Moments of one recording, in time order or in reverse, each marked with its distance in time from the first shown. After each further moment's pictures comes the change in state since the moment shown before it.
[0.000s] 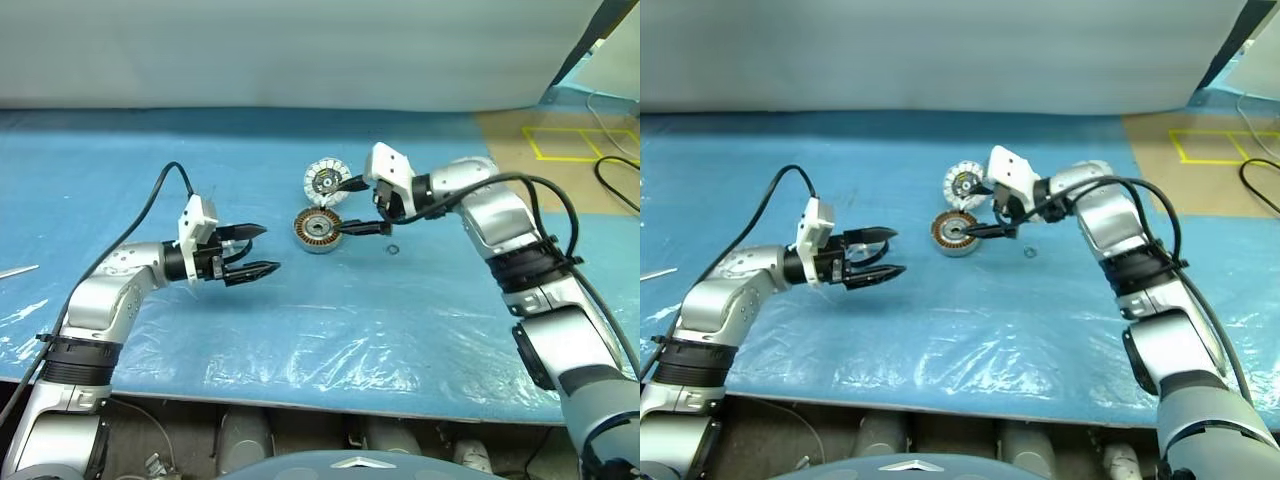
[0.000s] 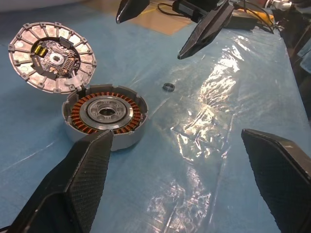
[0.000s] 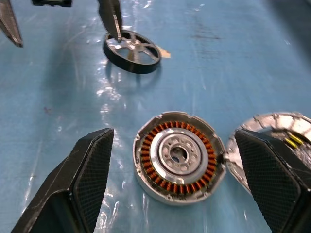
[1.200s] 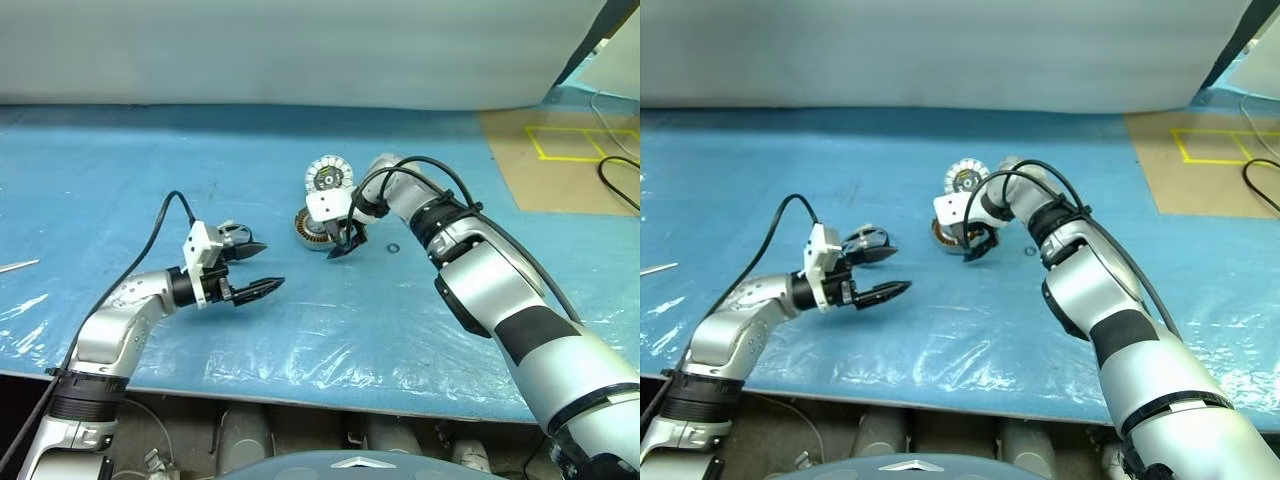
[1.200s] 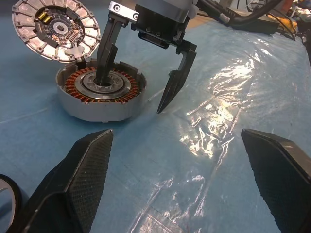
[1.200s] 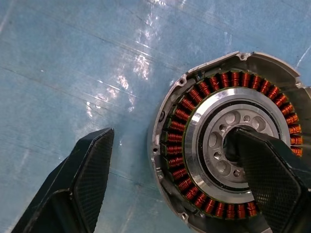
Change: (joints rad) left arm 0.157 -0.067 0.003 -0.089 0.012 -0.038 0.116; right arm -0.330 0.305 0.201 0.874 -0.520 -0.597 0.028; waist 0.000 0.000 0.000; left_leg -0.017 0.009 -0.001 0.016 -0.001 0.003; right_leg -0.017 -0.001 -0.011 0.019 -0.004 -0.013
